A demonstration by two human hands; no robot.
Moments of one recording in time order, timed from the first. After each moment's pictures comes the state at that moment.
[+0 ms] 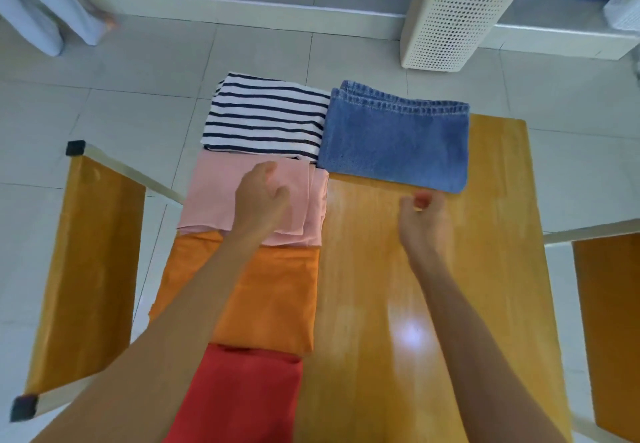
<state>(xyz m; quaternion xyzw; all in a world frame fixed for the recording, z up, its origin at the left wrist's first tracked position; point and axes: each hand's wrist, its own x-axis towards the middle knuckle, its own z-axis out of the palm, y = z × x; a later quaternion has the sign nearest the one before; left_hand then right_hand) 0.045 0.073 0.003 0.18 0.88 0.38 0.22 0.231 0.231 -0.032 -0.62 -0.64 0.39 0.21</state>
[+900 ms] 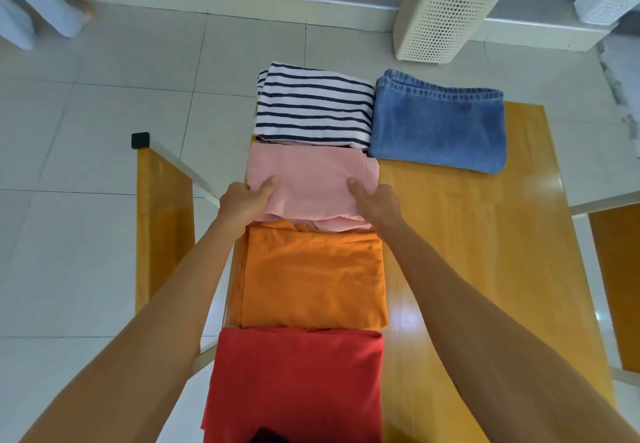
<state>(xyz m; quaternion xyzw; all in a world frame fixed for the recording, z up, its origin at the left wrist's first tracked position) -0.065 -0.034 -0.036 0.09 0.88 0.31 0.36 0.108 0.127 -0.039 -0.61 -0.63 0.48 0.04</state>
